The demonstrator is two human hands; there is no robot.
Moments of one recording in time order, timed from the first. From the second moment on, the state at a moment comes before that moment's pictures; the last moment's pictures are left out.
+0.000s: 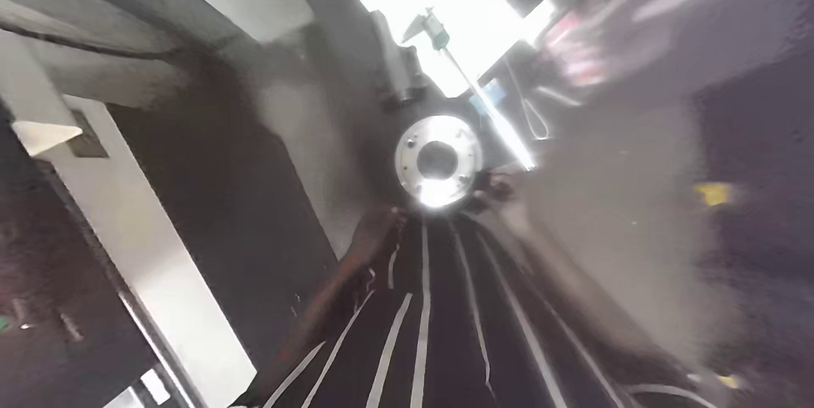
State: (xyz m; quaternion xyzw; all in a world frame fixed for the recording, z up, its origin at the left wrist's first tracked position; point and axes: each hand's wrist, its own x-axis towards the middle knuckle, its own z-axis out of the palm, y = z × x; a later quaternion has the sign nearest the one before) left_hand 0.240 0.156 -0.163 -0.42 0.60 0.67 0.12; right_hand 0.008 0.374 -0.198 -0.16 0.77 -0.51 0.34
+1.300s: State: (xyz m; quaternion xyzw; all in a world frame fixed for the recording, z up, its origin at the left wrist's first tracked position) left_hand 0.162 0.126 -0.190 -0.34 0.81 0.43 -0.19; right_hand -0.026 0.472 -0.046 -0.08 0.20 -0.96 0.19
